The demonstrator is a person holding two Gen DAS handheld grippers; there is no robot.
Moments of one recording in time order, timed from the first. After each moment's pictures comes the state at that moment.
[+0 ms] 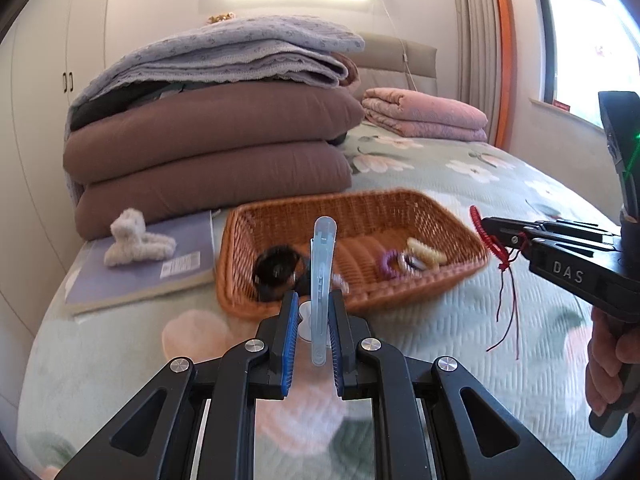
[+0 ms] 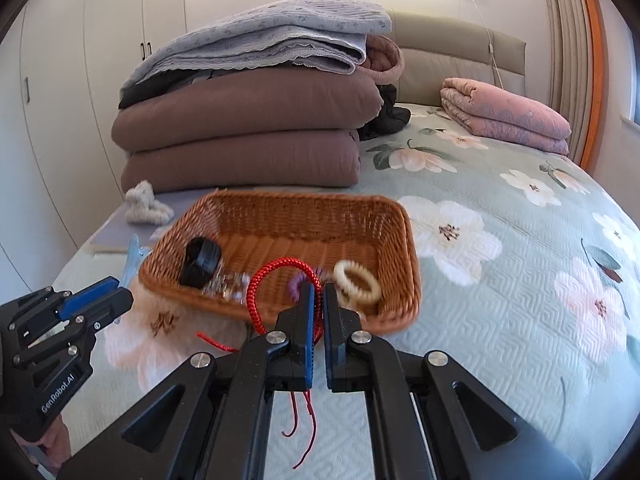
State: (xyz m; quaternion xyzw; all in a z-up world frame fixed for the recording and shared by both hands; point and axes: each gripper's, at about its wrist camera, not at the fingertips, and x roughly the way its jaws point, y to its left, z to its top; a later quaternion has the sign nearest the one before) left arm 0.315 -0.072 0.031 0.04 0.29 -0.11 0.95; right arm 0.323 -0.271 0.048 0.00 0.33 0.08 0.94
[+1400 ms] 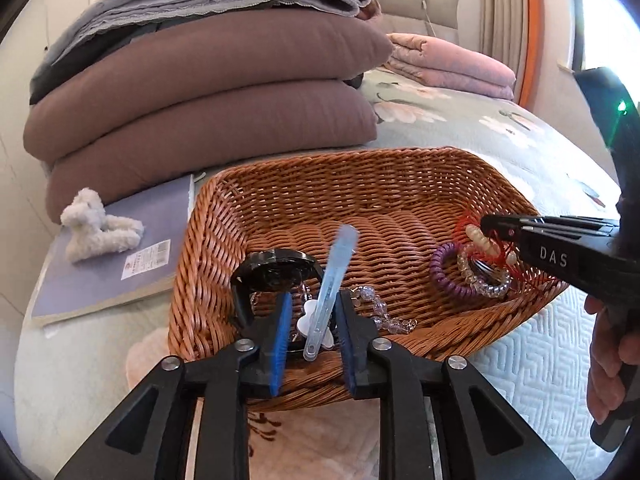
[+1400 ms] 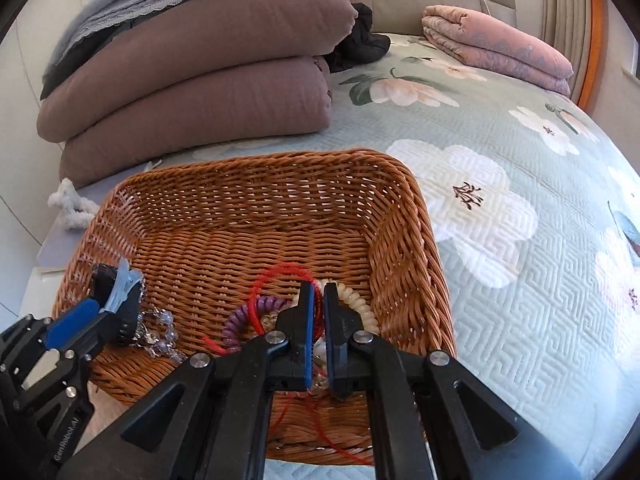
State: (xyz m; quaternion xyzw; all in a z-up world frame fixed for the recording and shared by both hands) left arm 0.414 -0.090 -0.015 0.06 0.39 -0.09 0.91; right arm 0.438 -0.284 -0.014 0.03 0.45 0.03 0.89
